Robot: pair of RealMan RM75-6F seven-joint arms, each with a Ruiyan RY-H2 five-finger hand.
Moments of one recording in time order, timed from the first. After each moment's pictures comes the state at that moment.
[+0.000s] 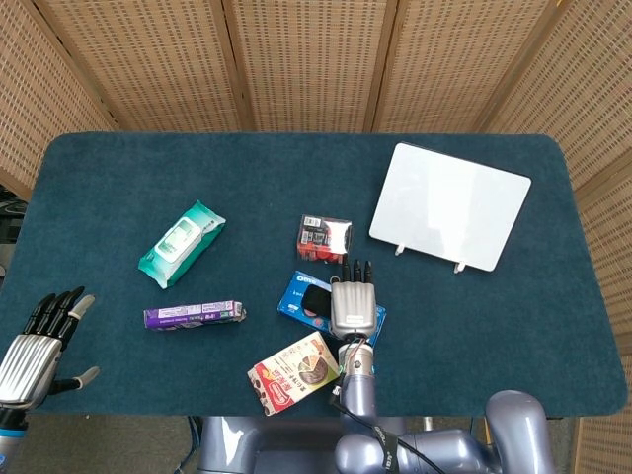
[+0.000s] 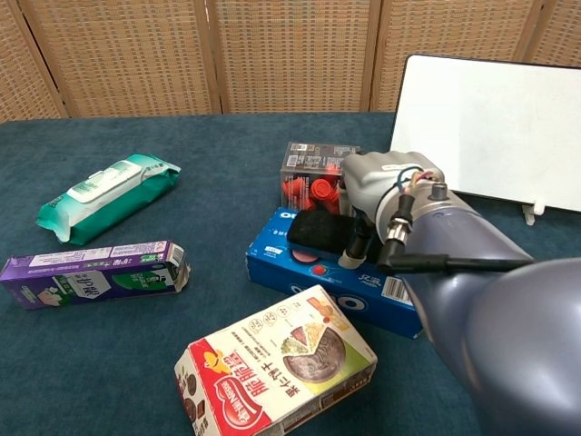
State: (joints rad) left arm -0.08 -1.11 0.06 -1.66 1.66 1.50 0.02; right arm 0.86 -2.07 0.44 -1.69 -0.55 1.63 -1.27
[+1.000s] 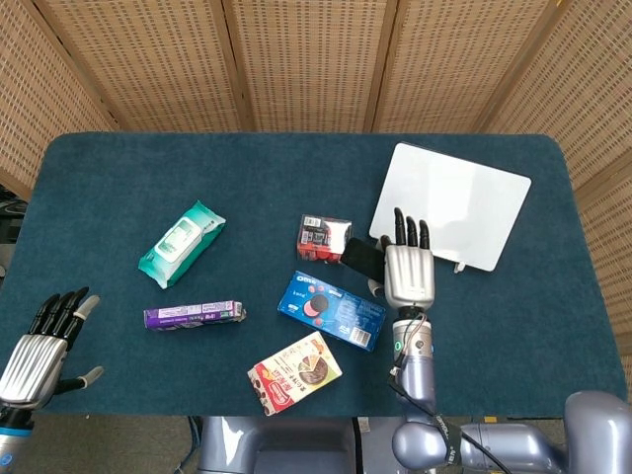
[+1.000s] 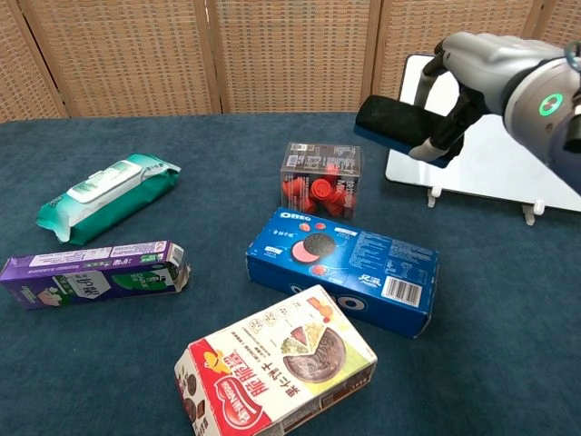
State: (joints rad) left arm -0.08 -1.14 0.05 -1.65 1.66 1.50 0.05; right arm 0.74 -1.74 0.44 -1.87 -0.73 1.61 -1.04
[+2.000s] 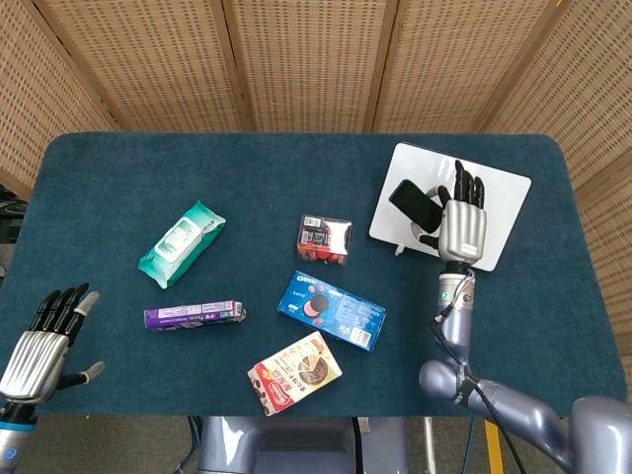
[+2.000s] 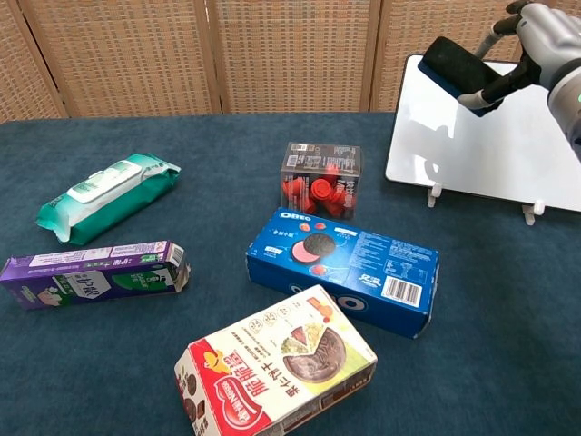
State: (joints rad) left arm -0.08 -1.17 0.04 -1.62 1.65 1.49 0.06; right arm 0.72 -1.76 0.50 -1.23 -0.93 1.36 -0.38
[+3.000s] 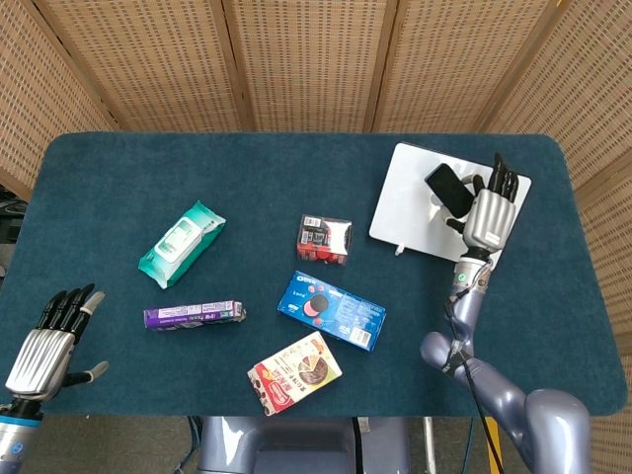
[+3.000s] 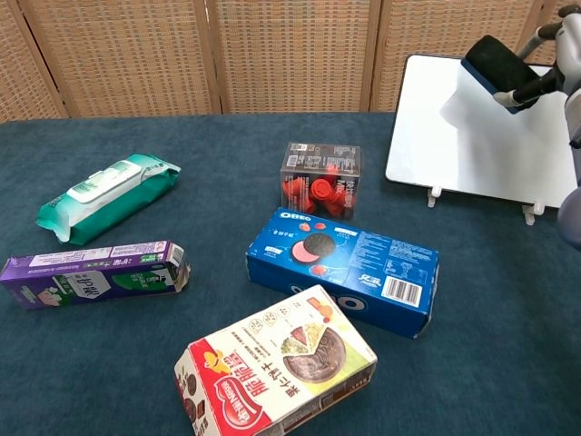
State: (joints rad) left arm -0.10 -1.18 0.04 -1.61 1.62 1.46 0.06; right arm 0.81 -1.94 0.56 -0.69 -0.93 1.29 -0.14
